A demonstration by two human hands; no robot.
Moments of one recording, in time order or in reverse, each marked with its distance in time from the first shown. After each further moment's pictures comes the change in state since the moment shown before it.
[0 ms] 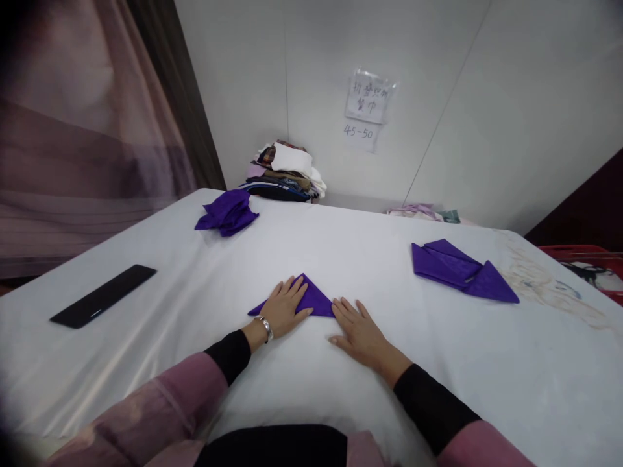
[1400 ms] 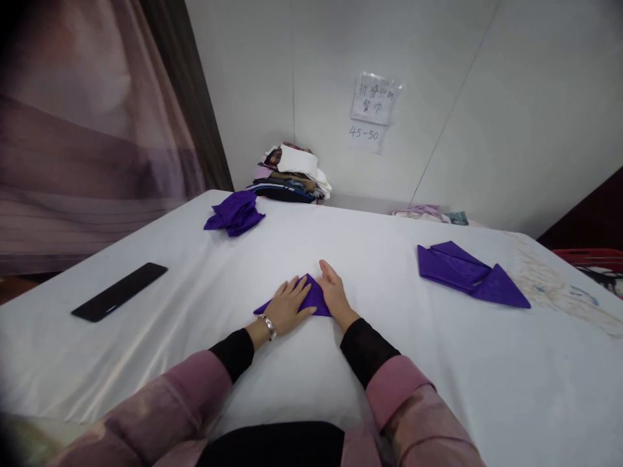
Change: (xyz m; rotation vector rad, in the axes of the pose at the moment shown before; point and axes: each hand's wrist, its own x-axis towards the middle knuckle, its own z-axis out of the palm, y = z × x) left_hand 0.001 -0.003 -0.002 -0.059 -0.029 -0.012; right_hand 0.128 -0.019 0.010 1.285 0.604 0.260
